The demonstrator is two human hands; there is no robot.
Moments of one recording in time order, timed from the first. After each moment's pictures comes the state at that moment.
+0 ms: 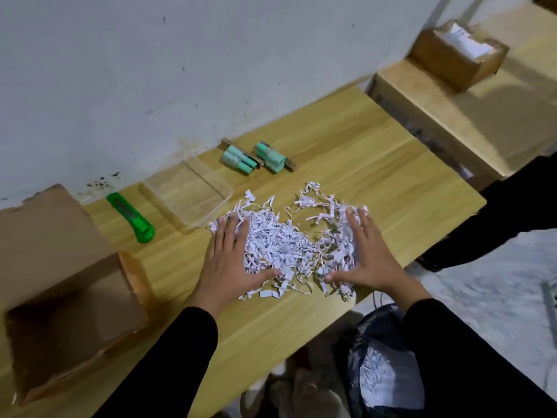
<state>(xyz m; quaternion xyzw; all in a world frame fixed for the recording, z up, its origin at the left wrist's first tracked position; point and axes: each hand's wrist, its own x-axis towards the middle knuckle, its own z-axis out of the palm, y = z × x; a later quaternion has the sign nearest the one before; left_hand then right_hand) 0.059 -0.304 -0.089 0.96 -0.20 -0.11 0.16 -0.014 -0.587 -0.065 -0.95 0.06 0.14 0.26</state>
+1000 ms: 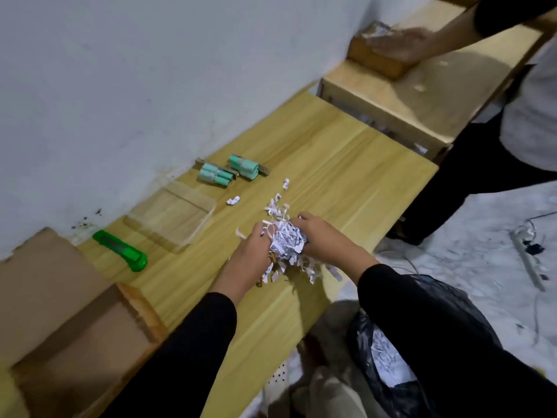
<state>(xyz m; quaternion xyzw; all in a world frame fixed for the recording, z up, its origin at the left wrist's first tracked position) 0.063 -0.354 -0.040 0.91 -0.32 -0.18 0.16 0.007 -0.511 -0.013 -0.94 0.06 0.11 0.31</state>
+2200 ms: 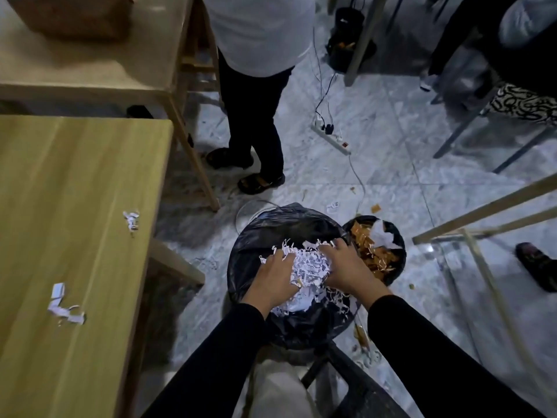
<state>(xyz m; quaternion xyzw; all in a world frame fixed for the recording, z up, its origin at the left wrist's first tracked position) -0.199 -0.602 -0.163 0.65 -0.68 -0.34 0.01 -0.361 -0.655 -0.139 -0.76 0.58 0.16 0.25</state>
